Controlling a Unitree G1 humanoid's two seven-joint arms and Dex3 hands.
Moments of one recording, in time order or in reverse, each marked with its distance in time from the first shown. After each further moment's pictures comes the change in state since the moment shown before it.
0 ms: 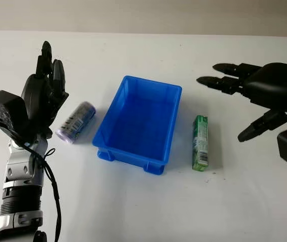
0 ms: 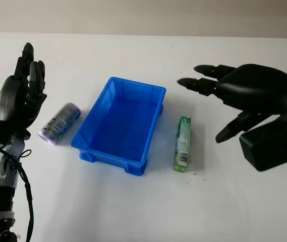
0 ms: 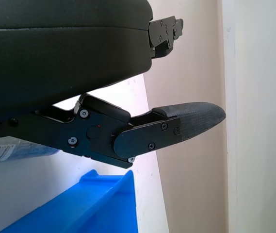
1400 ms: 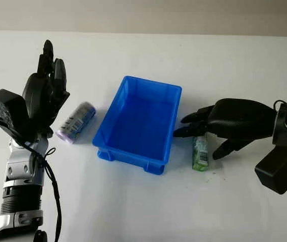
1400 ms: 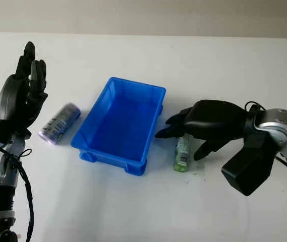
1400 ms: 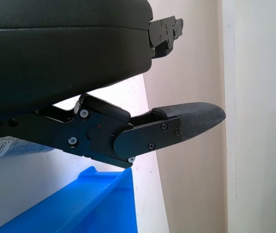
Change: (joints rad) left arm -0.001 0.000 -0.005 -0.012 -0.003 0.015 0.000; right arm -0.097 0.155 0.213 0.279 -0.080 -0.333 -0.104
